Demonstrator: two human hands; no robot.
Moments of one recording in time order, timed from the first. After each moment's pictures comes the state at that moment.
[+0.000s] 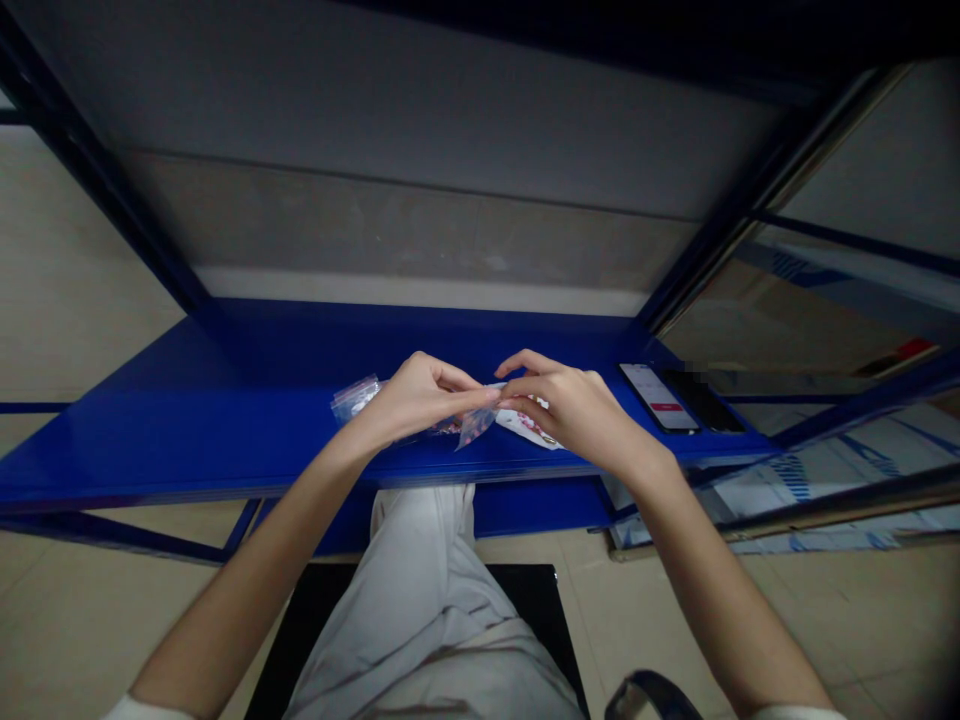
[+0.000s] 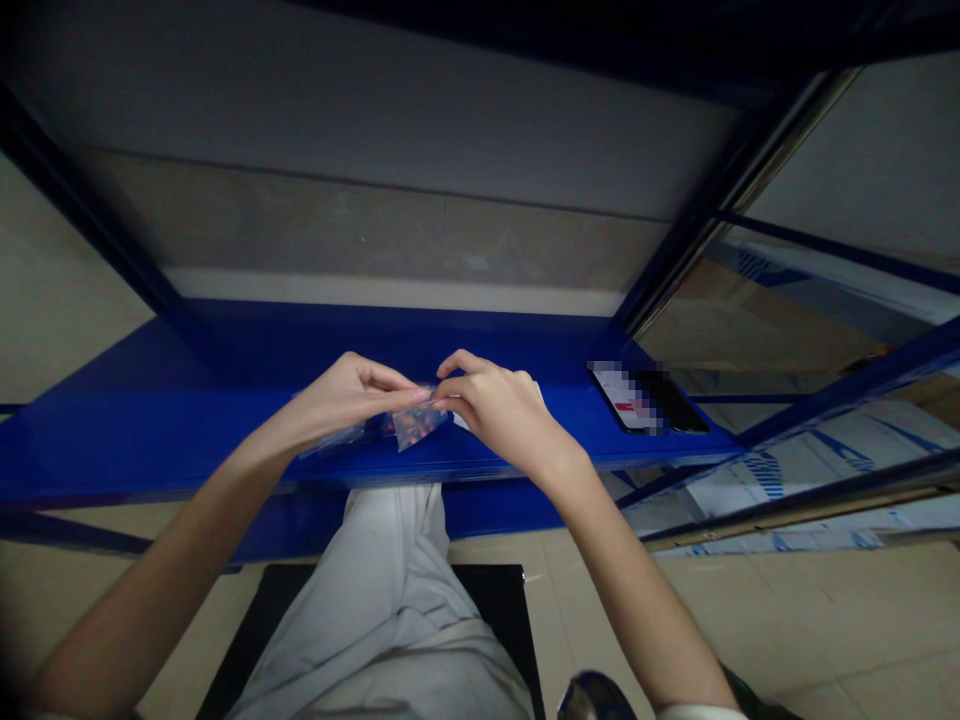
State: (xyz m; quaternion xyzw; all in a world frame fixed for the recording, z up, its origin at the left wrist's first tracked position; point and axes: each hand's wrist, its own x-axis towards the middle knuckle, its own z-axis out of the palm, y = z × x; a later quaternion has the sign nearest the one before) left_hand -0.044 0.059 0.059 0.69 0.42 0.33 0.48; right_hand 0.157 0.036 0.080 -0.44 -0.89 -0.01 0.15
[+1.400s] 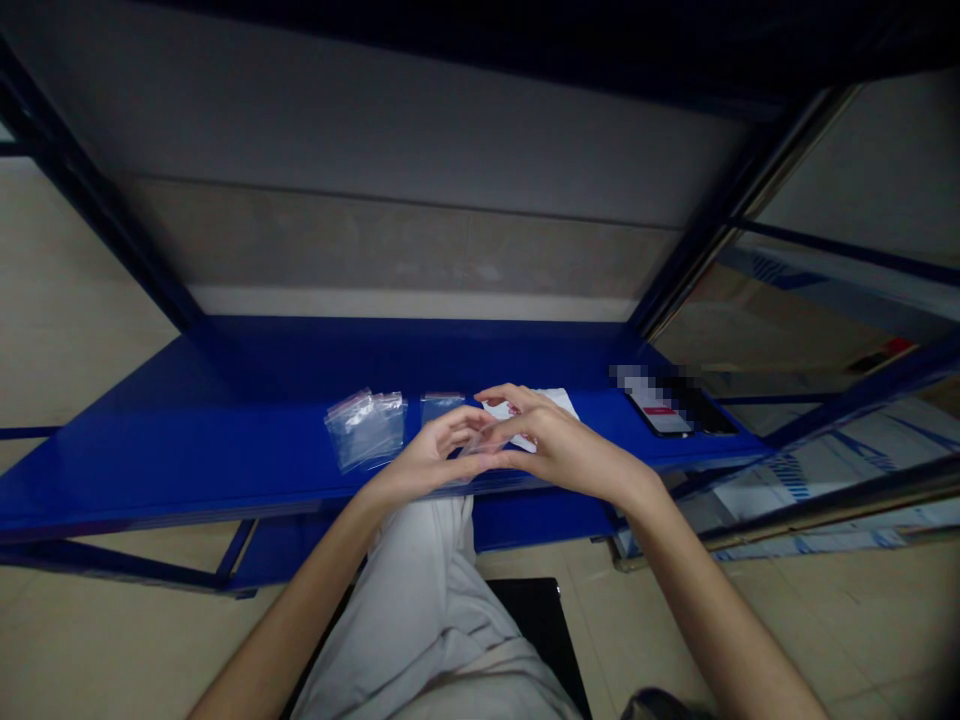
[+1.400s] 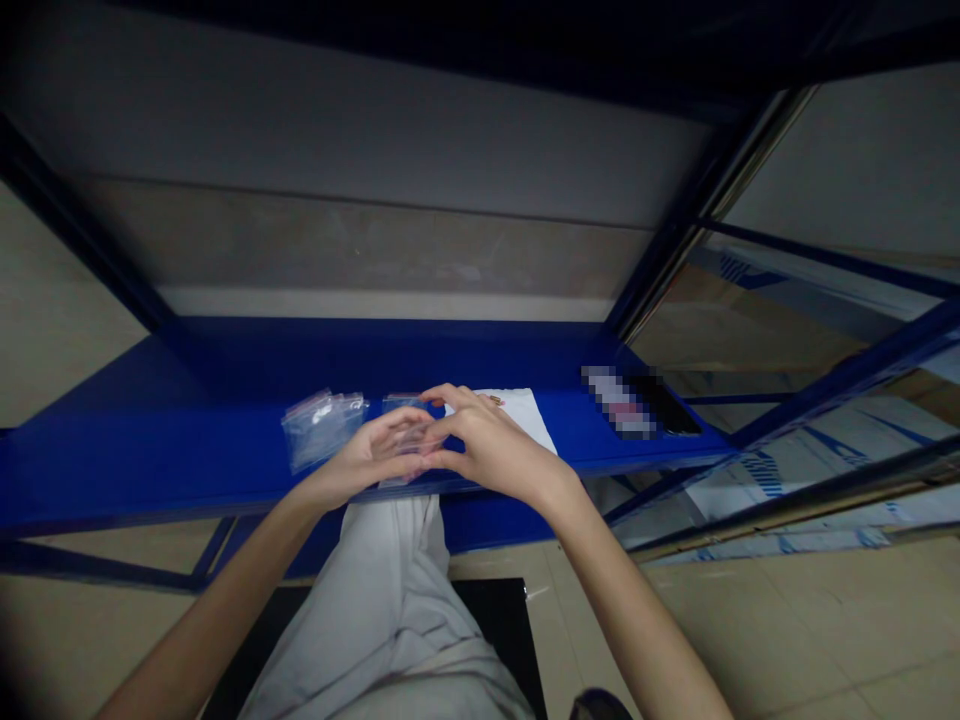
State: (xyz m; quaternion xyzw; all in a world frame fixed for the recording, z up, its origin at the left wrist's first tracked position) left_hand -0.030 0.039 -0.001 0.61 0.27 0.37 0.65; right_hand 0.162 0.029 0.058 -0.36 -0.90 0.18 0.17
